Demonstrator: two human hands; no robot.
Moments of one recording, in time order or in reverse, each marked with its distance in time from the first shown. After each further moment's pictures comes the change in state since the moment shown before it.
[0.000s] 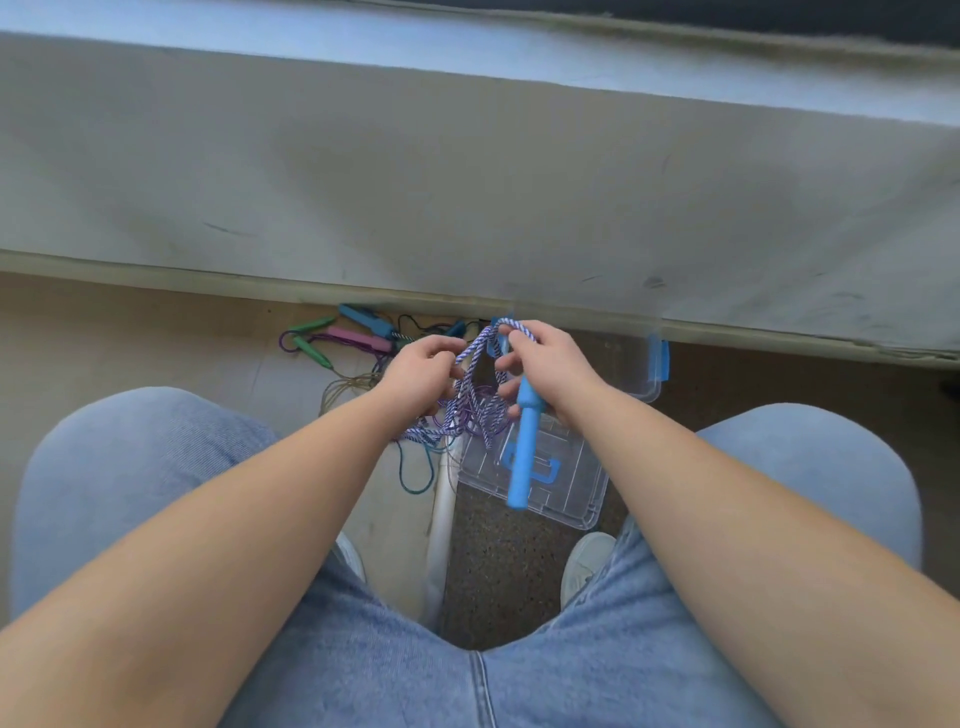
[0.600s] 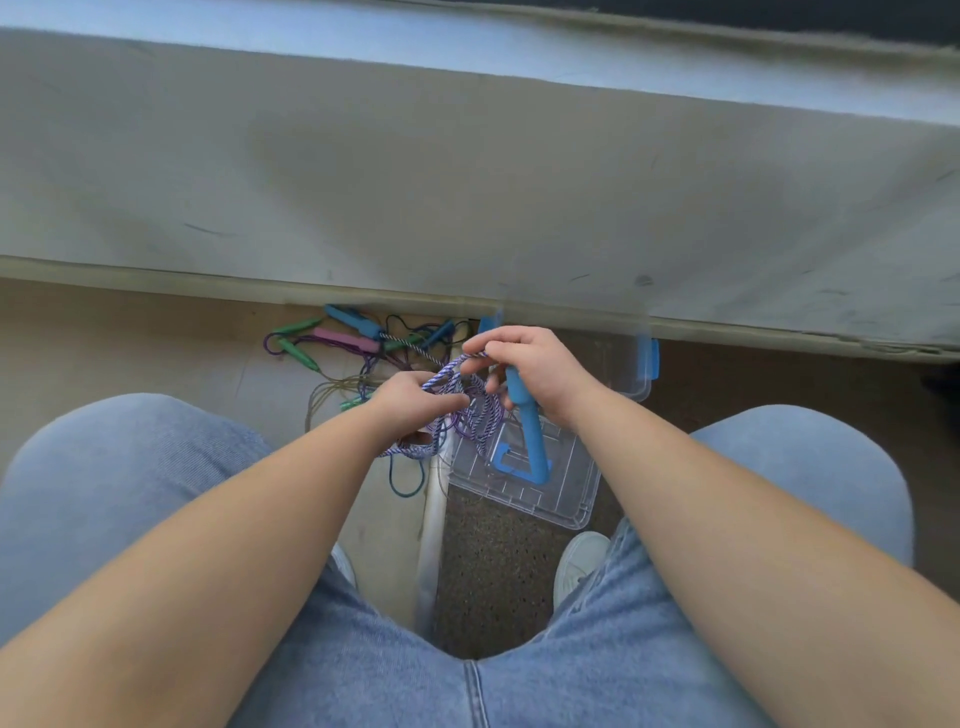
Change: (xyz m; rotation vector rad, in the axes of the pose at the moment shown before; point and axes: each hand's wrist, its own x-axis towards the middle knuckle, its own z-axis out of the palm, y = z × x) left_hand 0.007 -0.024 0.001 0.211 -0.146 -0.099; right_hand -0.003 -0.001 -0.008 -0.006 -0.248 -0.193
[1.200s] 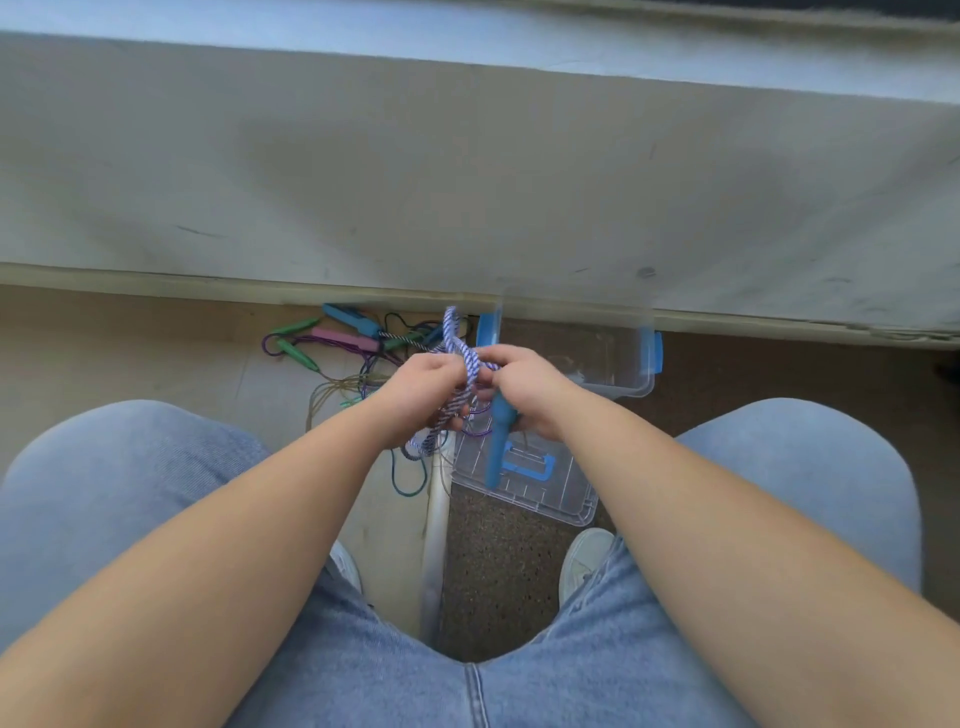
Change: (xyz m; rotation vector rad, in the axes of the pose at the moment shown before) left_hand -0.015 0.031 0.003 -0.320 -0.154 0.113; right_hand 0.015 0.019 0.012 -0.129 0.071 0.303
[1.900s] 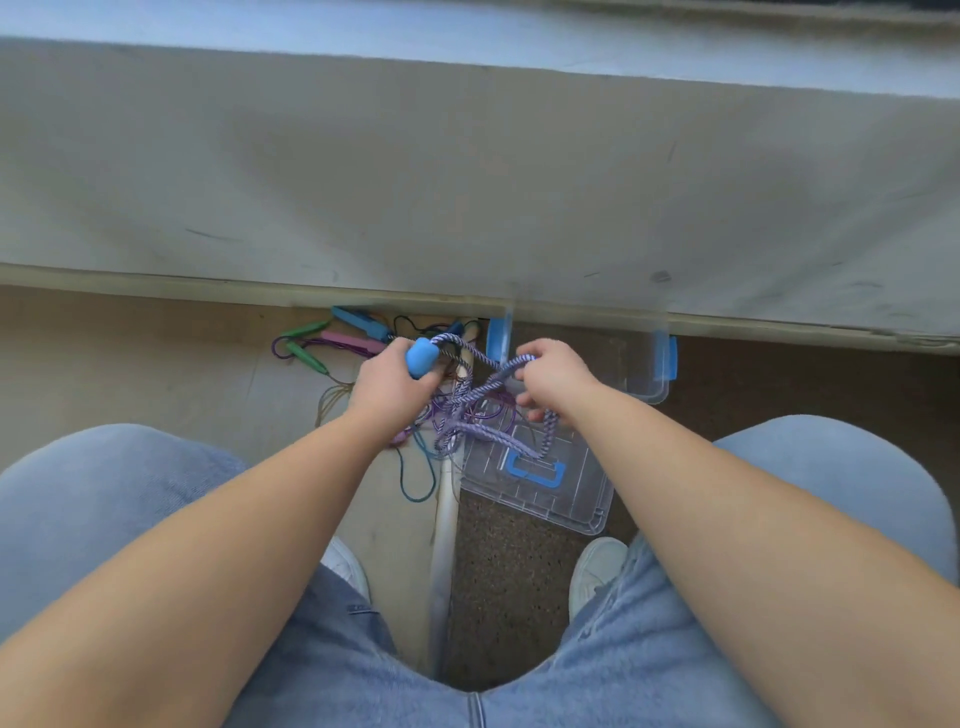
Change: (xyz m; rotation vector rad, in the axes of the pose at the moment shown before) left_hand 0.020 -0.018 -0.034 0.679 0.496 0.087; right_hand 0.021 -0.004 -0.019 -0.090 0.263 0.098
